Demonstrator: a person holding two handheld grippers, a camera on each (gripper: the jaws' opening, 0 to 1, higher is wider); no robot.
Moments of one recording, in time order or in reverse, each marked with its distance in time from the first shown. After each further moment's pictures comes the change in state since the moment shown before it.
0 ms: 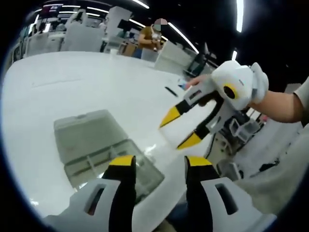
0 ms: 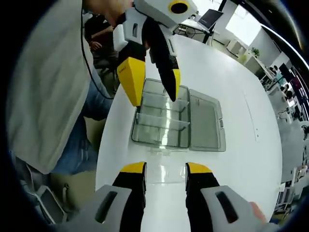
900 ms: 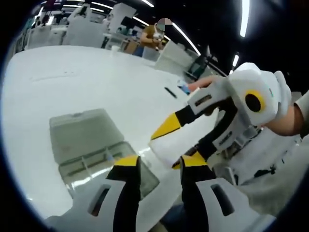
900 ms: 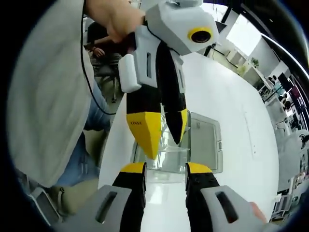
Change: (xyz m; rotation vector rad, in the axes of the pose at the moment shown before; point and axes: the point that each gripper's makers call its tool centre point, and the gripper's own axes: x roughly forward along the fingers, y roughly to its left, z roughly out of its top) left arm 0.007 -0.003 0.006 -0.059 0.006 -0.010; right arm 0.002 0.003 0.045 -0.043 -0.077 -0.025
